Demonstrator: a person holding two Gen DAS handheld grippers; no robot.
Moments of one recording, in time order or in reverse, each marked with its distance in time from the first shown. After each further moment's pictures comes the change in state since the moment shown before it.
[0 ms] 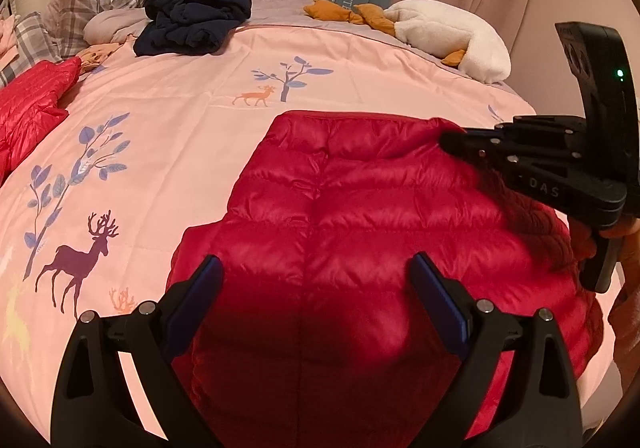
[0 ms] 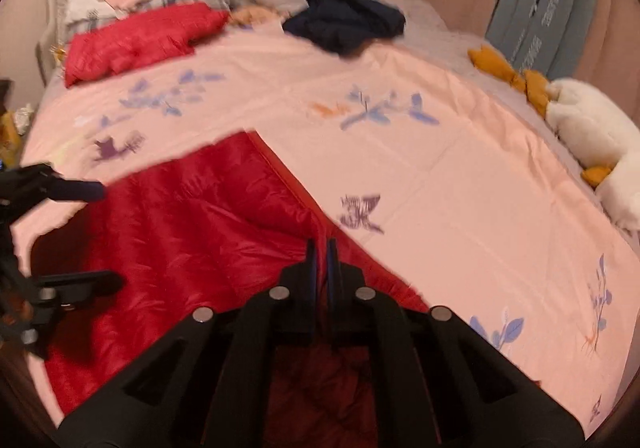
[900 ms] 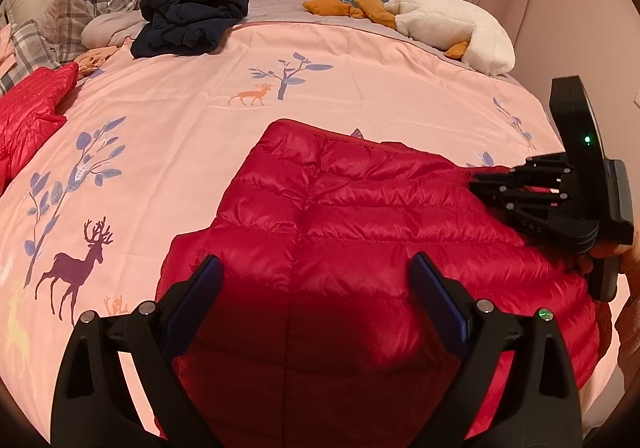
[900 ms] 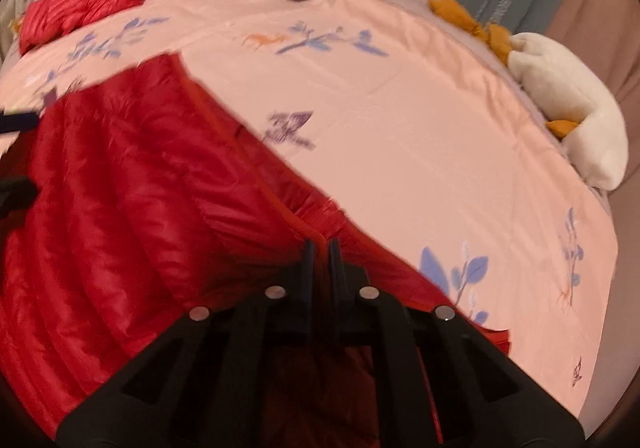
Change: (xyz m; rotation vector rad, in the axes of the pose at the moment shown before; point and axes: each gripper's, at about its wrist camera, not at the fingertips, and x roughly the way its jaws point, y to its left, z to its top) left arm 0.010 -0.009 0.005 0.024 0.016 0.026; right arm 0.000 -0.041 -0.040 0.069 0.096 -0.153
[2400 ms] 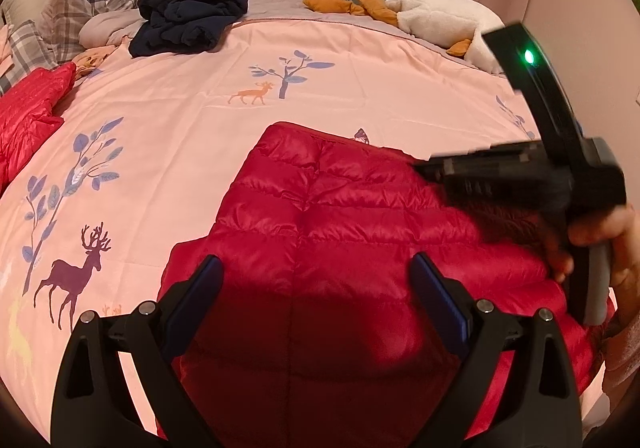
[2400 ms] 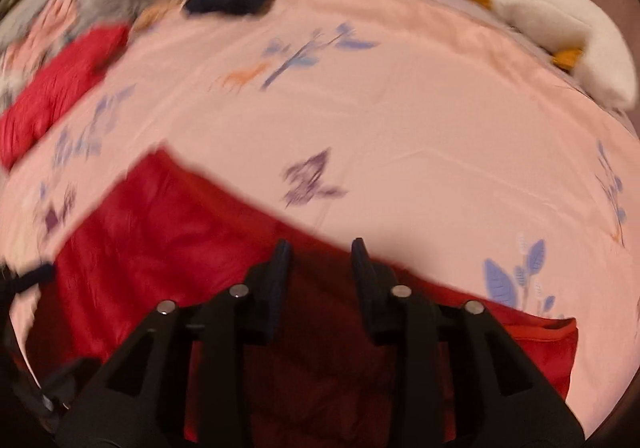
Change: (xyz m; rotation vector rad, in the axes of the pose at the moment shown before) left arm 0.008 0.001 0.004 -0.001 0.011 0.003; right arm 0.017 0.000 0.046 0.342 0.019 0.090
